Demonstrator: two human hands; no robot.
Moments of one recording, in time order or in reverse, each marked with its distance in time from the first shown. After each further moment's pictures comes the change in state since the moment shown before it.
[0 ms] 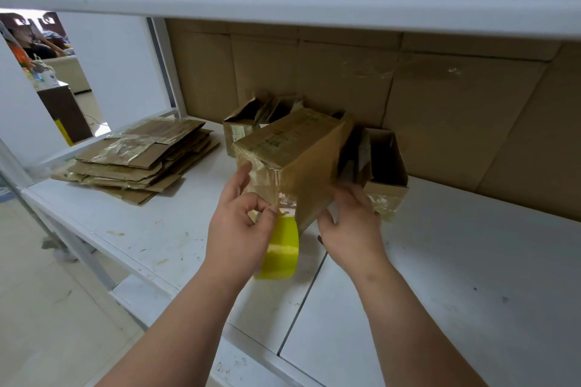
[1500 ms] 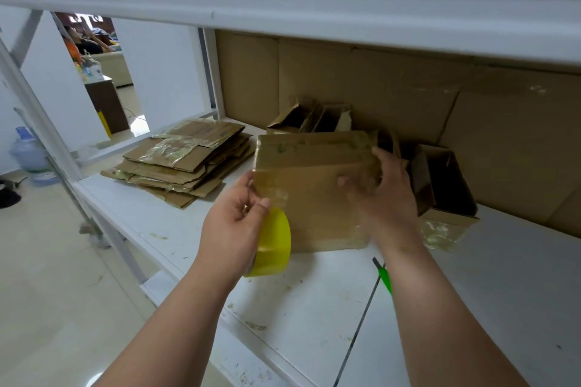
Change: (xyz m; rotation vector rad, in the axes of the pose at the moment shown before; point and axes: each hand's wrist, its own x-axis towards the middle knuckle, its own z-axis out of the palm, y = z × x) left_hand 0.037 -0.039 -0.059 -0.259 0.097 -0.196; right_hand 0.061 -0.053 0.014 0.266 0.029 0.131
